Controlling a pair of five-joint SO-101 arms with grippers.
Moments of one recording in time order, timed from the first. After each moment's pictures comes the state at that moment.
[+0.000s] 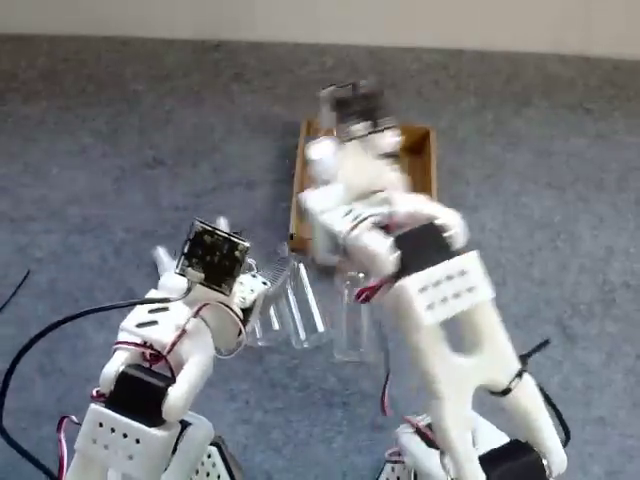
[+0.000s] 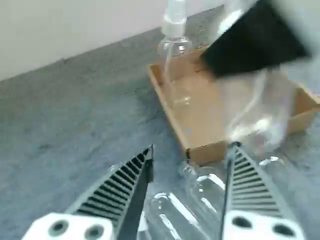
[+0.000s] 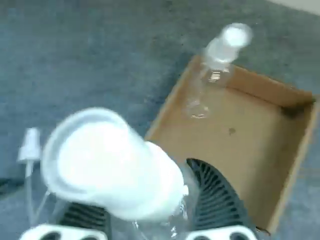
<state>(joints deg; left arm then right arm) 13.1 -83.2 72.0 45.0 -1.7 -23.4 -29.2 18.1 58.8 0.5</state>
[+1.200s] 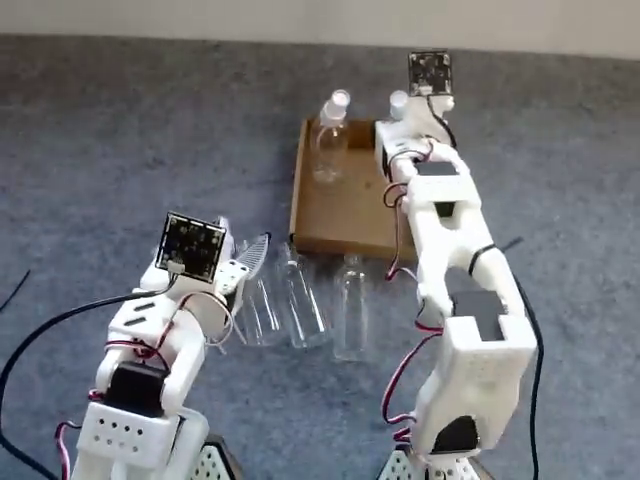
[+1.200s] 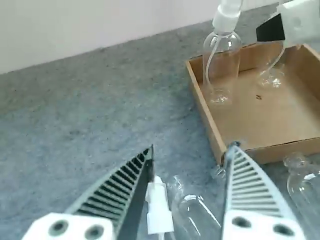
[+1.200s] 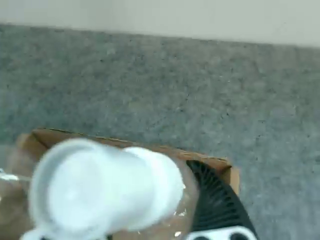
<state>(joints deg) 7.0 -83.2 75.8 40.0 -1.7 -7.3 20.3 4.6 15.1 2.7</state>
